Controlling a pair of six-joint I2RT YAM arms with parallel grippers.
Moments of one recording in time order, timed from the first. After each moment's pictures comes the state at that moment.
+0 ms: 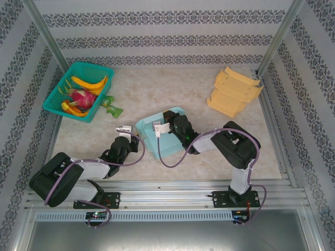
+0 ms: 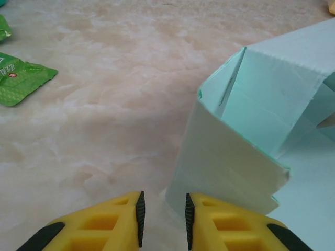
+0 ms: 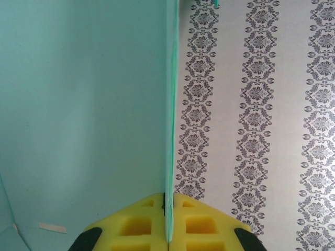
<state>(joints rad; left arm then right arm) -0.57 1.34 0.21 0.69 -0.33 -0.30 0.73 1.88 0.76 0.89 0.21 -1.47</state>
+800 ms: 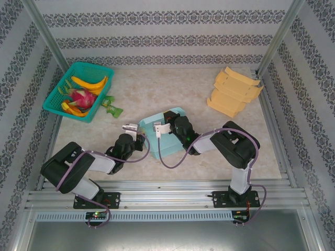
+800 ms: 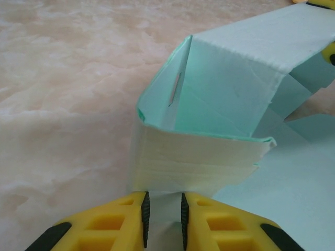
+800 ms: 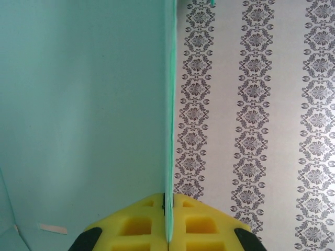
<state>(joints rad) -0.57 1.51 0.27 0.81 -0.21 -0.29 0.73 1.89 0.74 0.94 0.21 -1.46</state>
